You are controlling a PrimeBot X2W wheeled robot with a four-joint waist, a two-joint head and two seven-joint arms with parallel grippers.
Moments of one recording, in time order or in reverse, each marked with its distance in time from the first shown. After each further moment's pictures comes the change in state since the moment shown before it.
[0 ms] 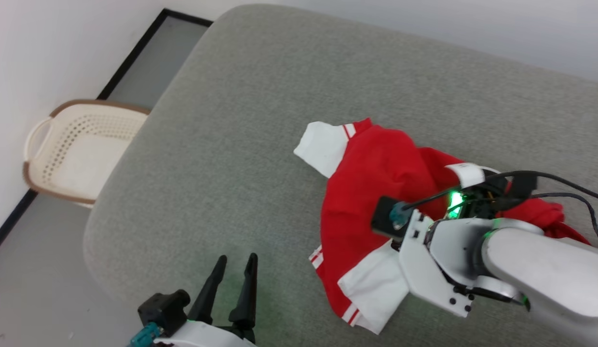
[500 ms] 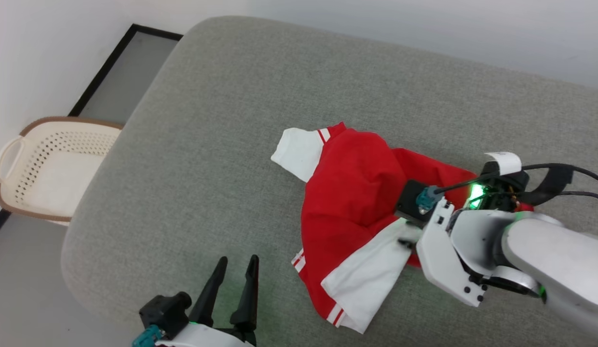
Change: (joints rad) left arm 0.014 -0.001 0.008 -0.017 0.023 0.000 0.000; right arm 0.005 -0.048 -0.016 0.049 0.060 0.000 -0.134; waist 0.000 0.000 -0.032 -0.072
